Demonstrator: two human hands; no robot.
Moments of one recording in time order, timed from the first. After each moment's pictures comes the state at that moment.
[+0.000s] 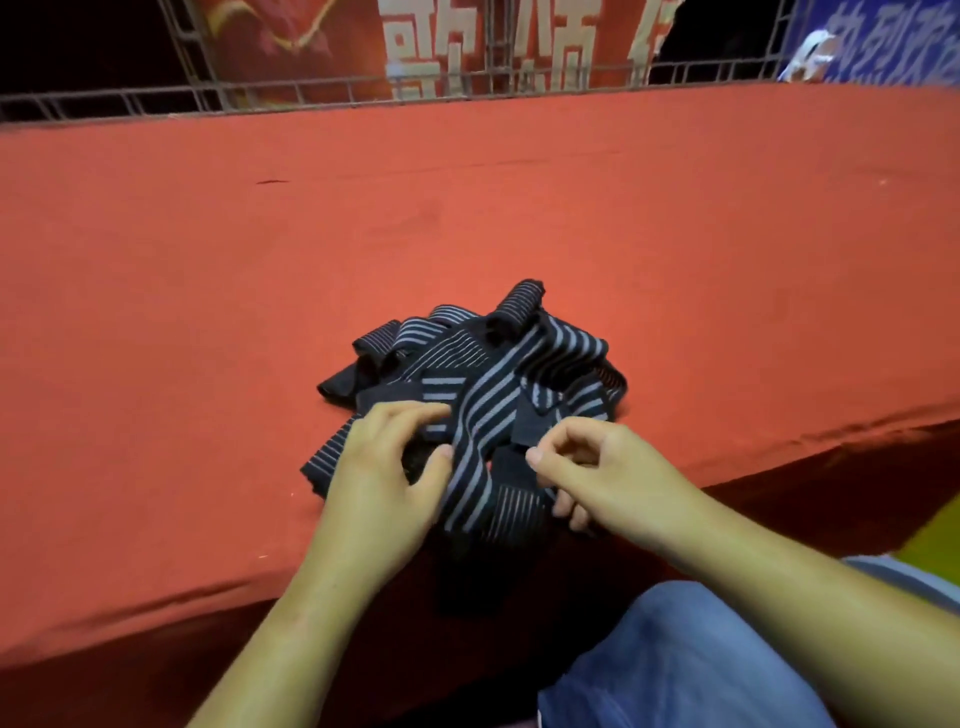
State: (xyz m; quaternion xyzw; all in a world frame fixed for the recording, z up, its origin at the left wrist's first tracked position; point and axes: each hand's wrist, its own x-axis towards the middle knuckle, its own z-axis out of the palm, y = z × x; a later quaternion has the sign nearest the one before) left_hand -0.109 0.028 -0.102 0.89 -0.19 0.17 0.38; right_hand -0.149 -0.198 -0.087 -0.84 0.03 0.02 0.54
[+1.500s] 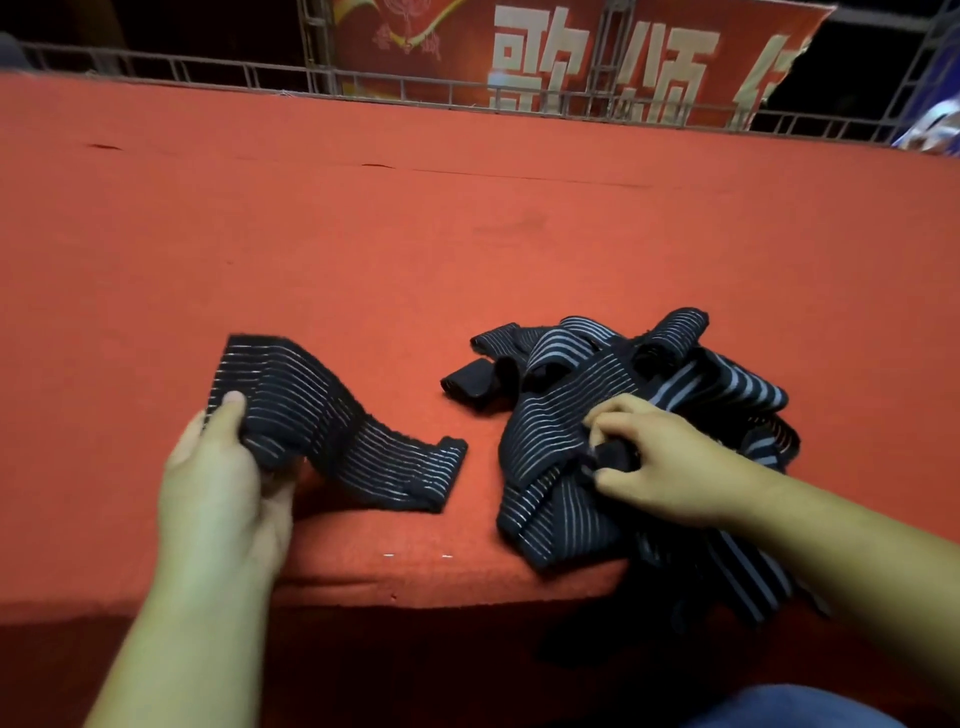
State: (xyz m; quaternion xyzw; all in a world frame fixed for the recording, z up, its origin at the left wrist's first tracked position) left_hand -0.074 0.193 -0.088 0.40 0.22 0.23 0.86; right_hand -0.047 -0.139 -0.084 -0.96 -0.17 0.04 0.21
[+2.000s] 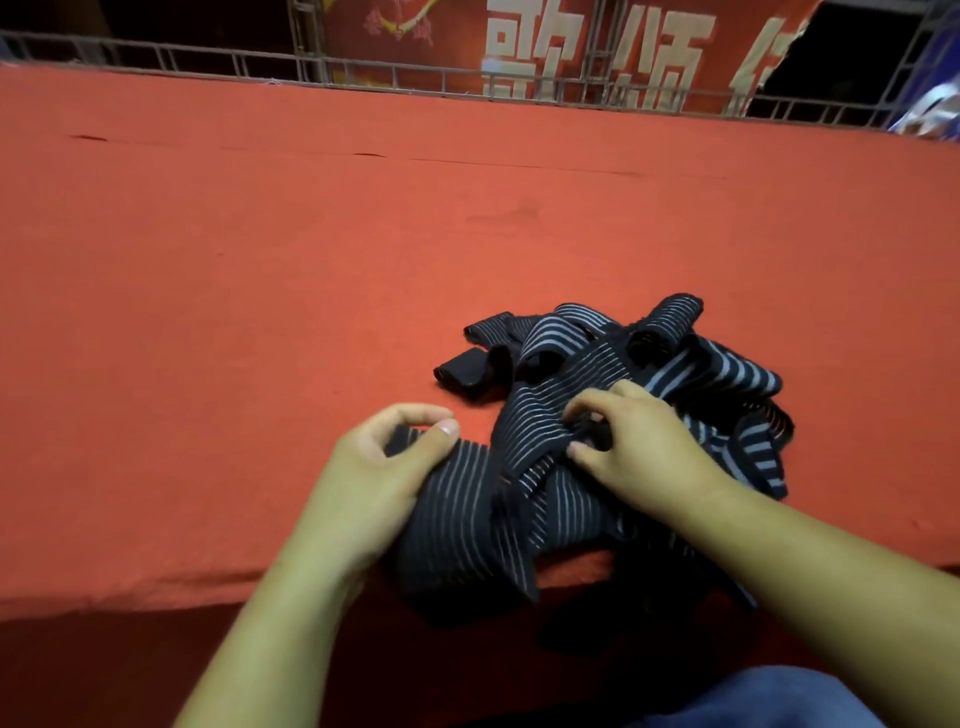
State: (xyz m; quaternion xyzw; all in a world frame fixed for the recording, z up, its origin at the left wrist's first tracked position) left_hand -0.089 0.132 -0.103 0.72 0.02 0.02 0.69; right_hand -0.045 -0.119 -0.105 -0.98 -0.07 -0.08 0.19
